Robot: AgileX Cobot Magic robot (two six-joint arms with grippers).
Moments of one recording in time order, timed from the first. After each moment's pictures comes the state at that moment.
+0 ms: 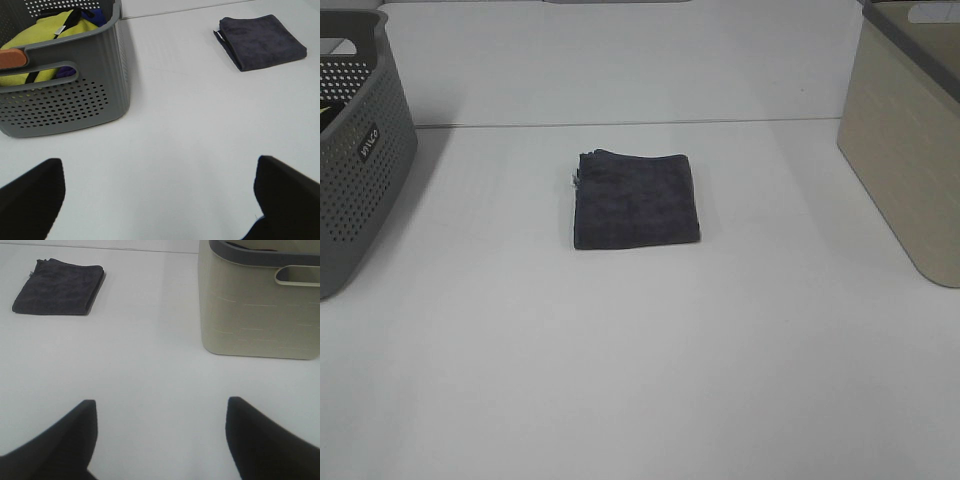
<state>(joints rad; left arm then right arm) -0.06 0.00 -0.50 -0.09 1.05 0.10 -0.01 -0.01 -0.51 0.10 1.07 -0.17</state>
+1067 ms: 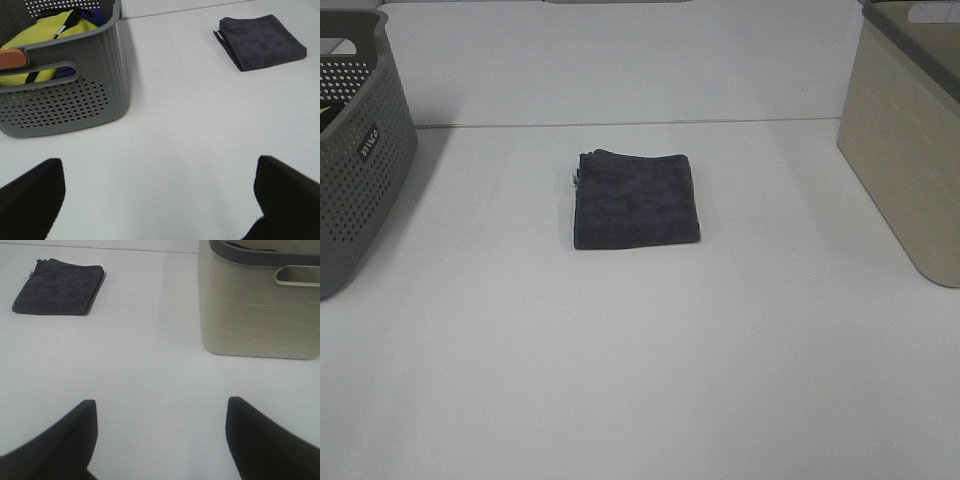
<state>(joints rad) -0.06 0.00 -0.50 -0.09 1.05 0.09 -0.01 -0.01 -0.51 0.10 1.07 -0.17</state>
